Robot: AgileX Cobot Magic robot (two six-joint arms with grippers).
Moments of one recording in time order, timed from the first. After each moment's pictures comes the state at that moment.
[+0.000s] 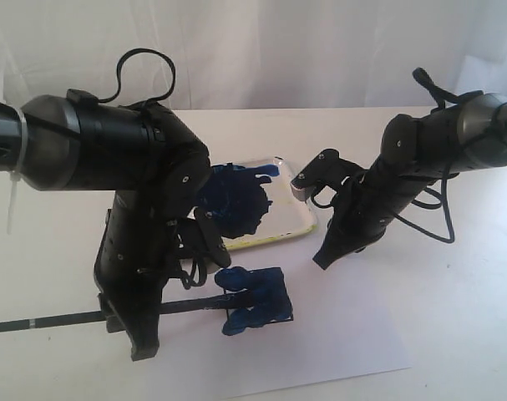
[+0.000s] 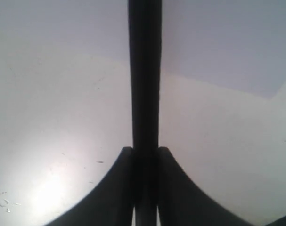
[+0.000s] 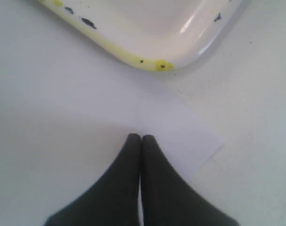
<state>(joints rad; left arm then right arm) -0.84 1.84 -1.26 0.22 1.29 0.30 0.32 1.99 -1.16 0.26 0.52 -0.76</state>
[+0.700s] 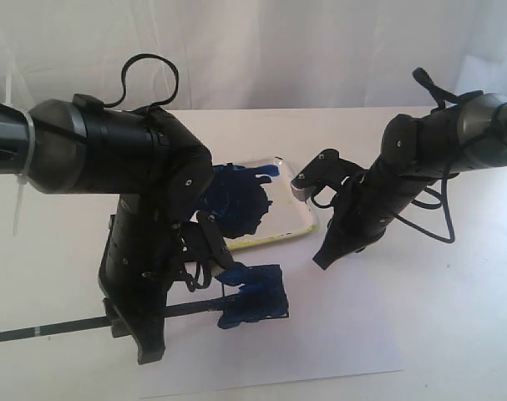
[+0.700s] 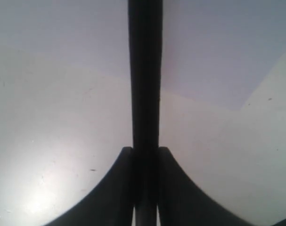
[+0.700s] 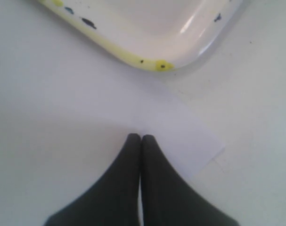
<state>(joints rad) -0.84 1.86 -1.26 0.19 1.27 0.30 0.32 1.99 -1.16 0.26 0.52 -0.76</state>
